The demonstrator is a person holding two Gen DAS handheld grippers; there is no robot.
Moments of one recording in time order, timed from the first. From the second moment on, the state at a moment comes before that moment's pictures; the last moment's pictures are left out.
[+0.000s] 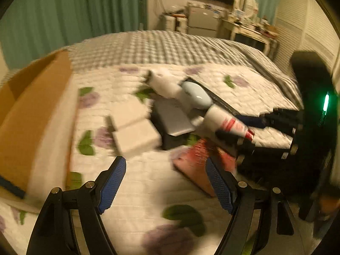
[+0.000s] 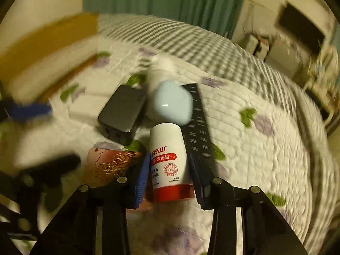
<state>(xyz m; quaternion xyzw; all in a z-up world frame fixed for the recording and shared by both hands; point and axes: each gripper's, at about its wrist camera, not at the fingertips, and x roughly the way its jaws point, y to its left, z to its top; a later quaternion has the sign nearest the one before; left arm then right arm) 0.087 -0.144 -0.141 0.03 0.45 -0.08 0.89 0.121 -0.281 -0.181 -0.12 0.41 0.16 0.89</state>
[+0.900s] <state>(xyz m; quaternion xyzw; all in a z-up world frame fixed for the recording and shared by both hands) 0.140 -0.218 -0.192 0.12 0.49 -0.19 0.84 0.114 -0.355 -0.154 -0.05 0.43 0.10 0.90</state>
